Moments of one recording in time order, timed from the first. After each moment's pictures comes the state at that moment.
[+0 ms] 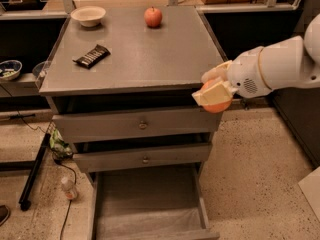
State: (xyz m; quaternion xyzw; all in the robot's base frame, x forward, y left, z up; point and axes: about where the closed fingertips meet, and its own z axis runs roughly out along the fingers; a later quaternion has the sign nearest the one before) arm 0.545 -0.115 0.904 -0.48 0.76 0.16 0.41
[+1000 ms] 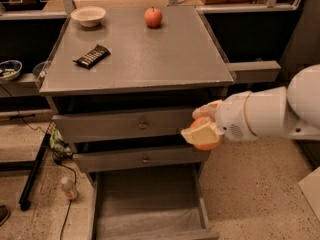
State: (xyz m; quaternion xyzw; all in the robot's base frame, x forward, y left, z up) arm 0.483 -0.089 0.844 -0.45 0.79 0.17 0.39
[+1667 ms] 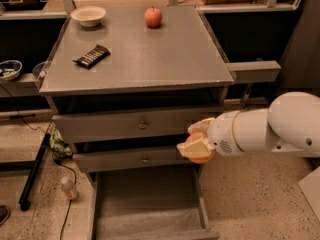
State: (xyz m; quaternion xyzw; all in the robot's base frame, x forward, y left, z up) arm 0.483 -0.084 0.784 -0.43 0.80 0.19 0.37
